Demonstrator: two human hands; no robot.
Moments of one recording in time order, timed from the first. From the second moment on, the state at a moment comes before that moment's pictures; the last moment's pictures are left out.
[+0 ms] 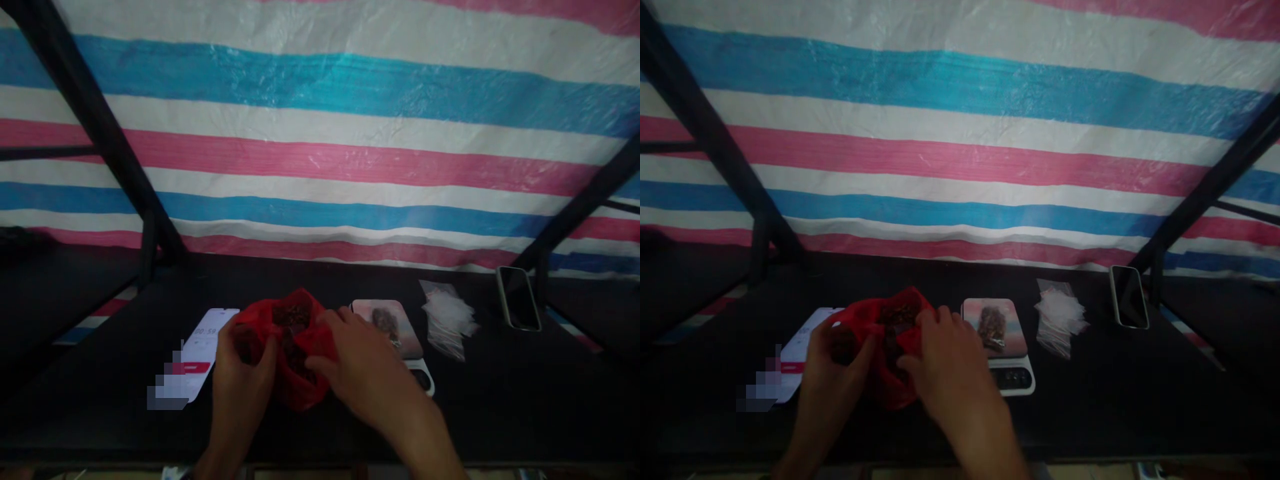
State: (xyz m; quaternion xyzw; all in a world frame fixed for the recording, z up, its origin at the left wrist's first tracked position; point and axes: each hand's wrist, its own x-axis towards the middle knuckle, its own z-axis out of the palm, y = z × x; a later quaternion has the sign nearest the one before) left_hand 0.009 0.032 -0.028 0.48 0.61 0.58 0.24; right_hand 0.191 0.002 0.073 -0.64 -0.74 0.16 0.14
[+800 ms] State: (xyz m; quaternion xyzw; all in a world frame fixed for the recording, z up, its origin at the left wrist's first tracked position) left_hand -0.011 0.016 -0.032 0.54 0.51 0.66 -0.05; right_hand 0.305 0.028 0.053 -0.70 -0.59 0.06 0.40
